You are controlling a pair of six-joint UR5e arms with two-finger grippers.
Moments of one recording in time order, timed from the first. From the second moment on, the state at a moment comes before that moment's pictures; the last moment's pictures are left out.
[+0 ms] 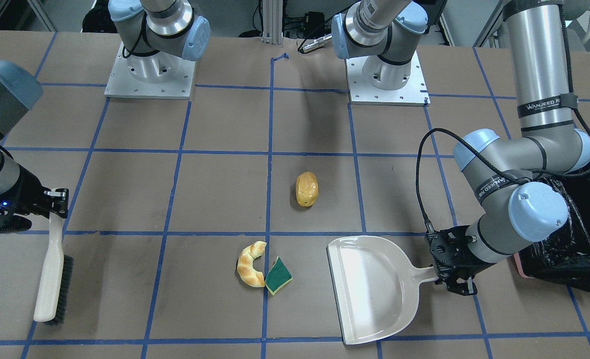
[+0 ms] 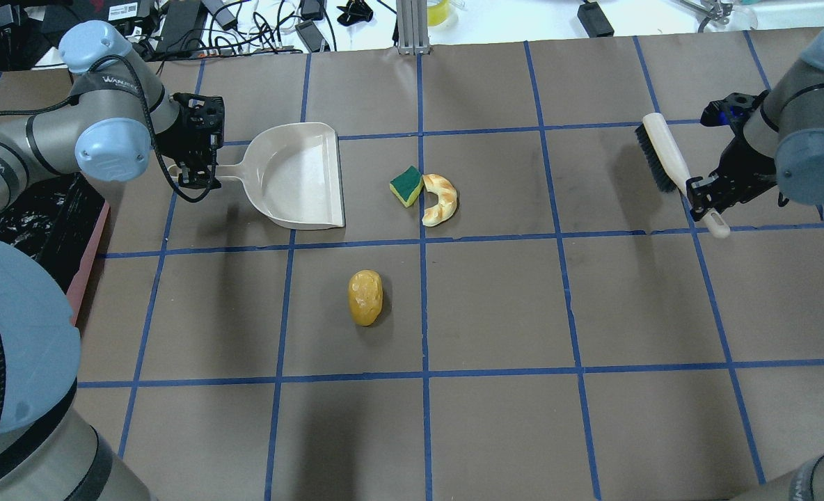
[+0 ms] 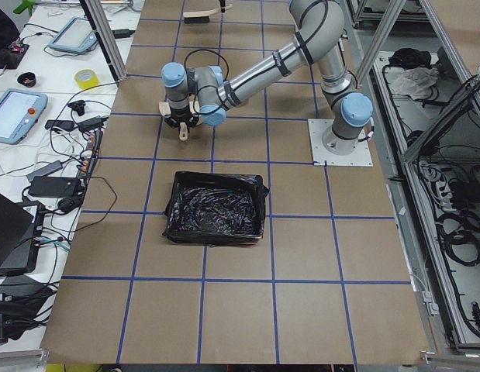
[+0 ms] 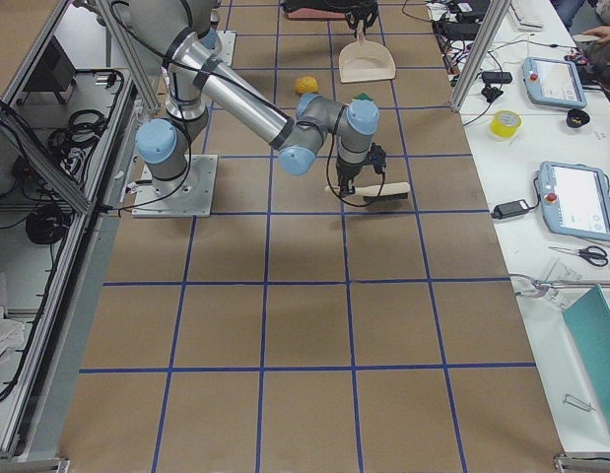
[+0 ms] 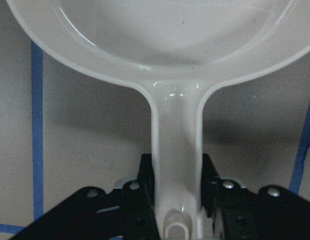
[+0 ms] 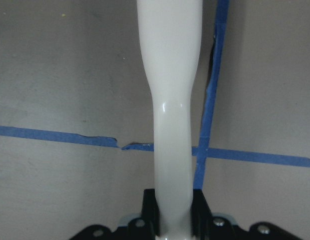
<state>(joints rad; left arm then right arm) -1.35 -2.09 -1.60 -0.99 1.50 1.70 1.20 -1.28 1.84 -2.07 -1.57 -0.46</state>
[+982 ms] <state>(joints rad) -1.35 -2.09 -1.60 -0.99 1.50 1.76 1.71 -1.29 1.84 -2.06 -1.55 0.25</state>
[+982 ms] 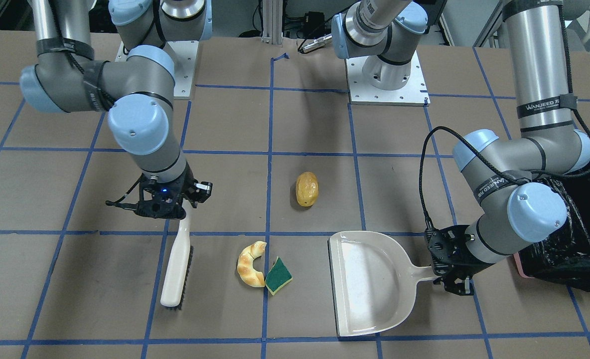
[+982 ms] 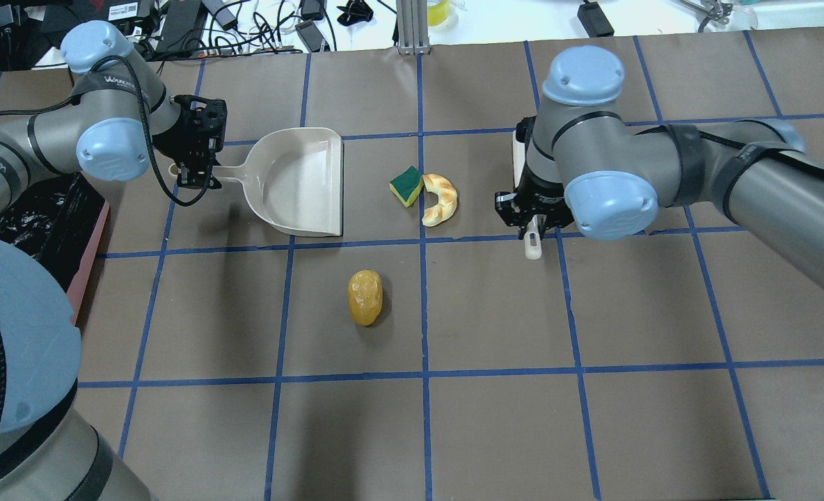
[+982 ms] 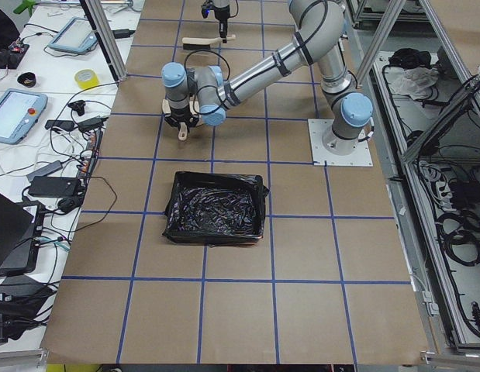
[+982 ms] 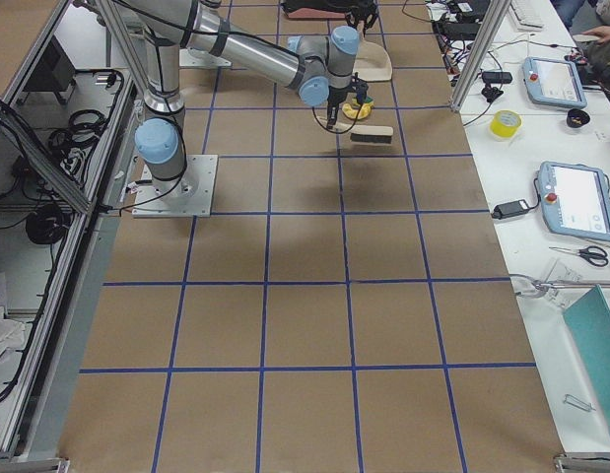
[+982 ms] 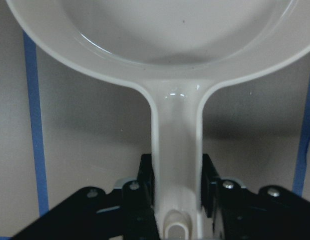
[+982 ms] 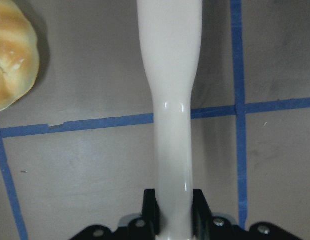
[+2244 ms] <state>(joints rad) -1.35 -2.09 -1.61 -0.99 1.50 1.76 2.01 -1.07 1.63 -2.17 -1.48 0.73</state>
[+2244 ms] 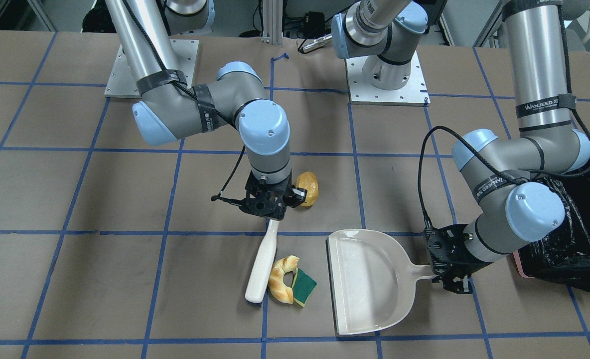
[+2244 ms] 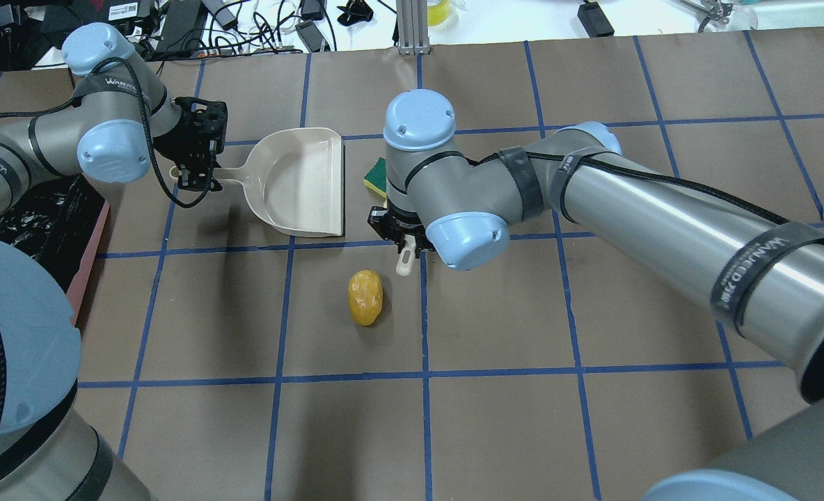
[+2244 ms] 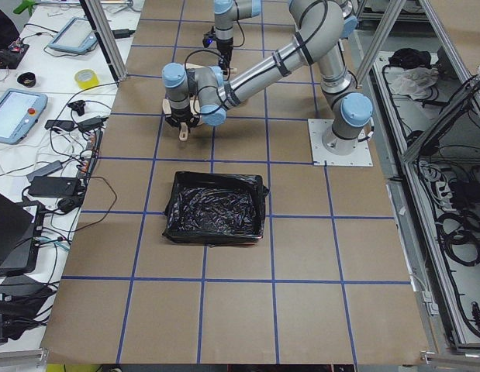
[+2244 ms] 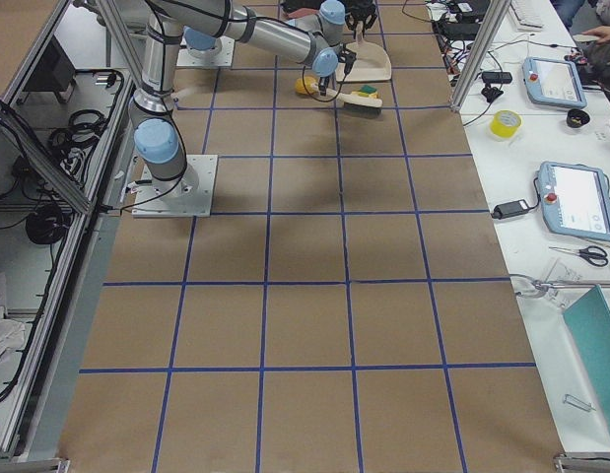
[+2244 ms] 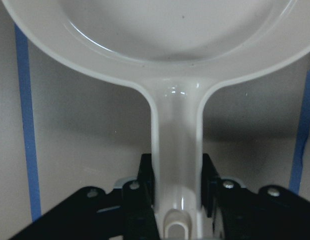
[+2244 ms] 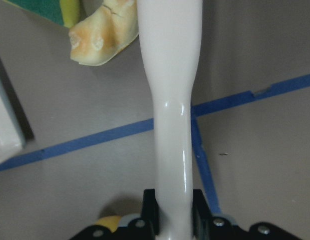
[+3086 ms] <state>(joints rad) -1.35 -2.09 -1.62 -0.99 1.50 1.75 2.20 -0.87 1.25 -2.17 -1.38 0.99</state>
